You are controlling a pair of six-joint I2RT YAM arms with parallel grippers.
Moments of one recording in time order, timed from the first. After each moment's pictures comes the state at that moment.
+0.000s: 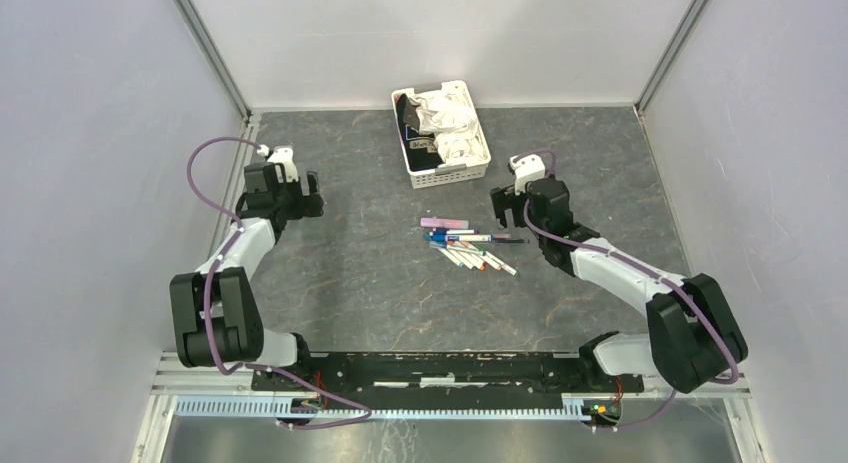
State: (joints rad) left arm 0.13 1.40 0.79 -0.05 0.14 0.03; right arm 0.44 1.31 0.66 0.21 0.19 -0.04
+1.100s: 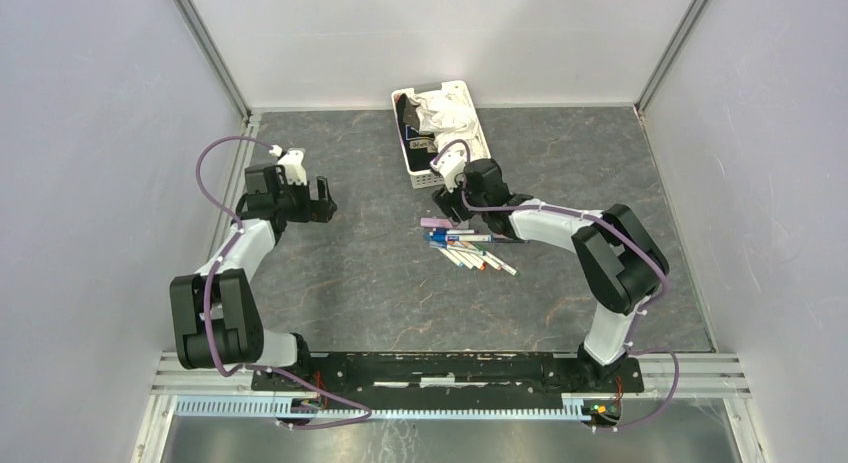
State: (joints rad) left arm 0.13 1.40 0.79 -0.09 0.35 0.11; right arm 0.61 1.80 1.06 0.15 -0.03 -0.24
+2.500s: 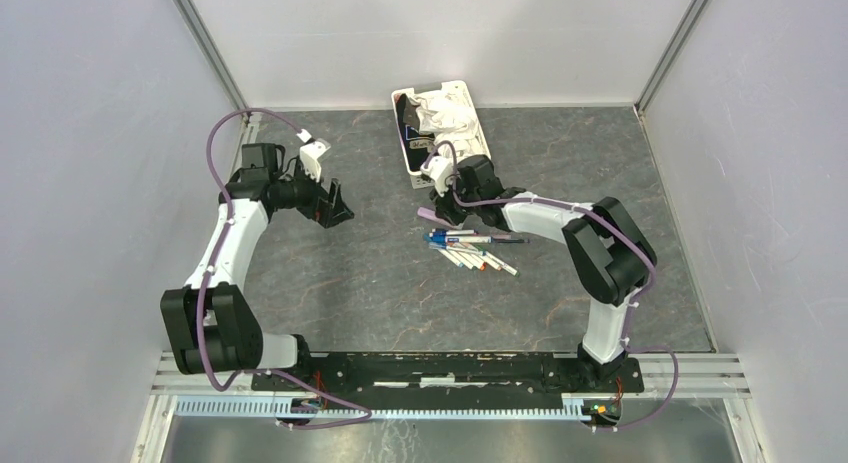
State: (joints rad) left arm 0.09 1.36 1.05 -0.58 0.74 0.45; right arm 0.62 1.90 1.15 0.05 -0.29 -0.29
